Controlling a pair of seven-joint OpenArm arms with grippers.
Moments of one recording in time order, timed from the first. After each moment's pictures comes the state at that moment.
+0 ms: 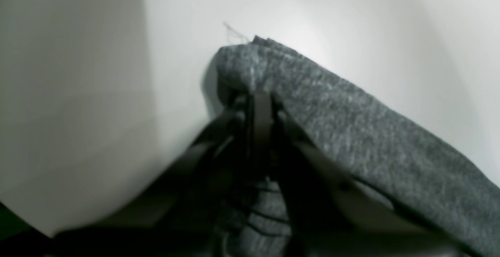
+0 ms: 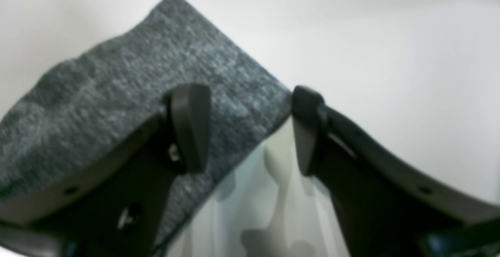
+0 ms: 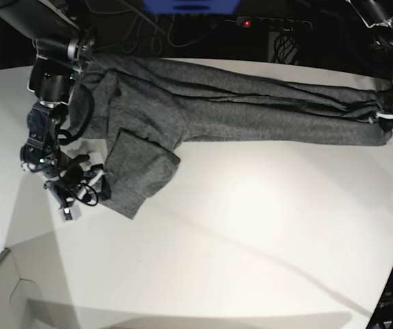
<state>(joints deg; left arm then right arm) 8.2 -17.0 -43.8 71.2 -27.8 -23.9 32.1 17.5 6.4 22.9 58.4 -2.6 39.6 -28.4</state>
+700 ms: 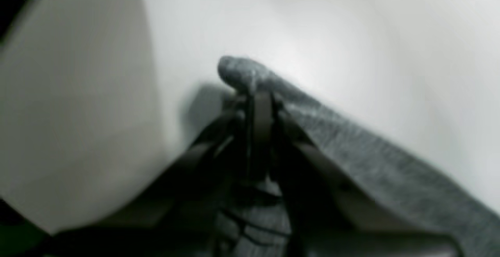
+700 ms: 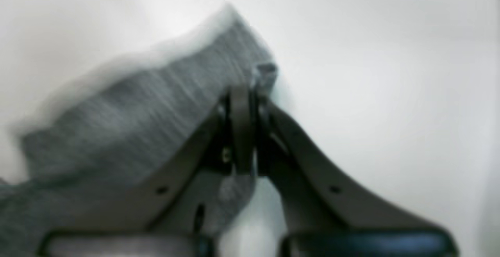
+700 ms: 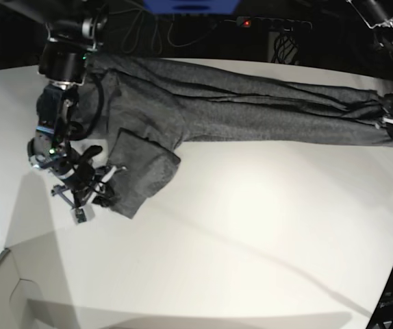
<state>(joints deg) 8.2 -16.7 -46.3 77.1 -28.0 -24.0 32.6 10.5 1.4 18.8 78.2 -2.7 39.6 -29.9</state>
